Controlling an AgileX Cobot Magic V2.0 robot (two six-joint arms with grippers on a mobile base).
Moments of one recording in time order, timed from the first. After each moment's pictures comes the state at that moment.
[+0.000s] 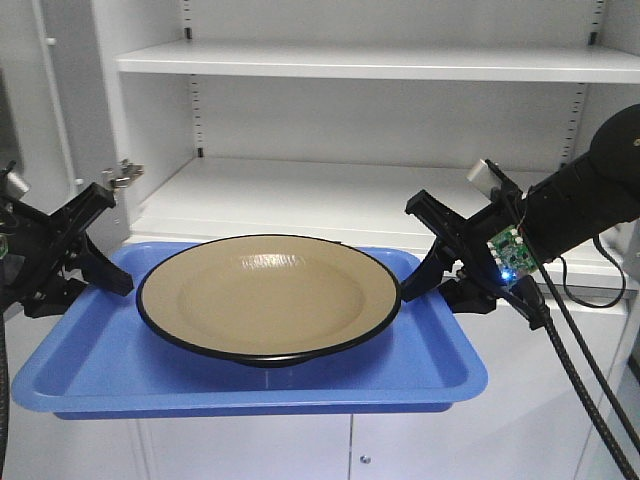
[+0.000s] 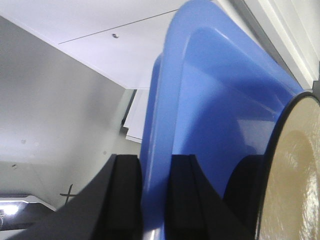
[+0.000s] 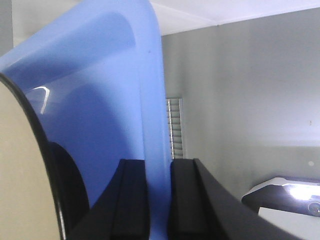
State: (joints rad) left arm 0.01 1.67 -1.72 -0.67 1.23 -0.27; right arm 0.15 1.84 -1.89 0.63 1.27 0.32
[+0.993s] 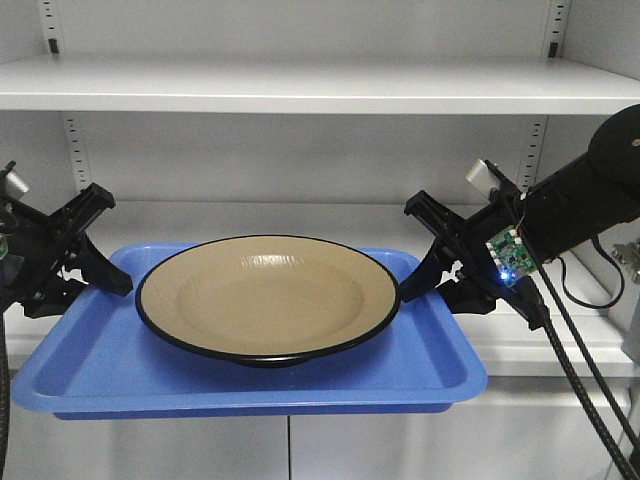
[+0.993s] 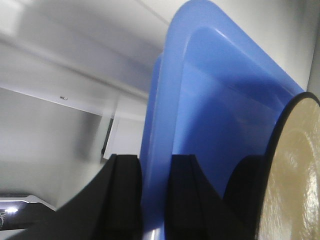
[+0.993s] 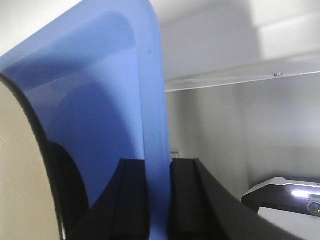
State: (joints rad) left arm 0.01 1.67 -1.72 -0.67 1.23 -0.27; right arm 0.15 1.84 -1.89 0.63 1.27 0.32
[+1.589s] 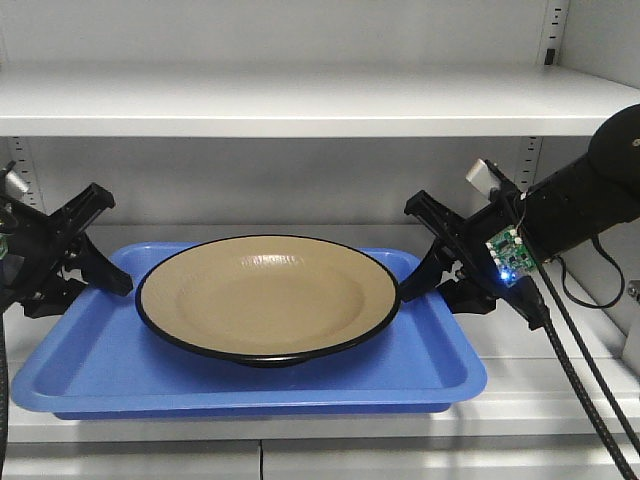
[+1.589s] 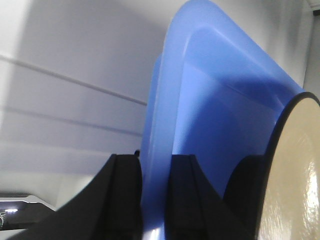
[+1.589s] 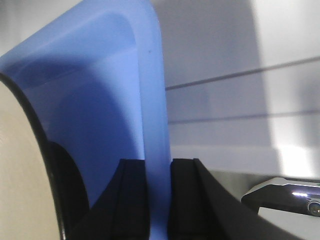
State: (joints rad) left arm 0.01 1.67 -1.72 -0.67 1.23 -0.27; right arm 0.15 1.84 -1.89 0.63 1.27 0.32
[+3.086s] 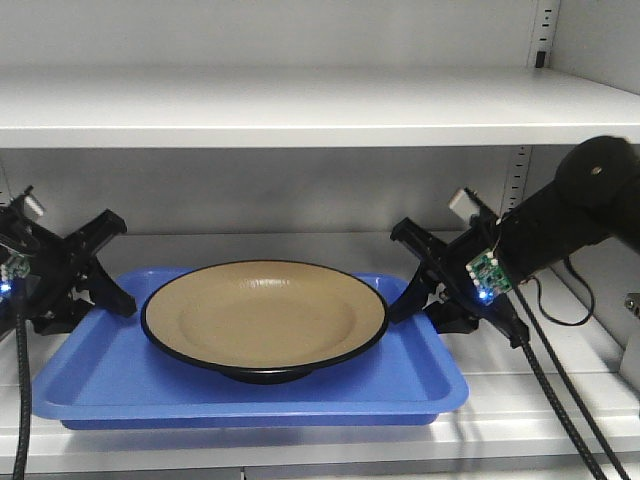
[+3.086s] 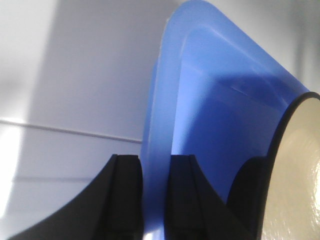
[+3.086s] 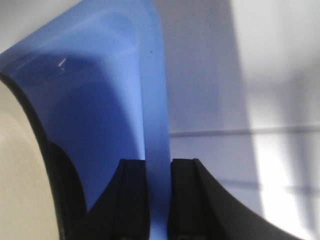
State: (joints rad) left arm 0.01 1.75 -1.72 -0.62 1.21 -0.27; right arm 0.16 1.94 -1.90 0.63 1.23 0.29
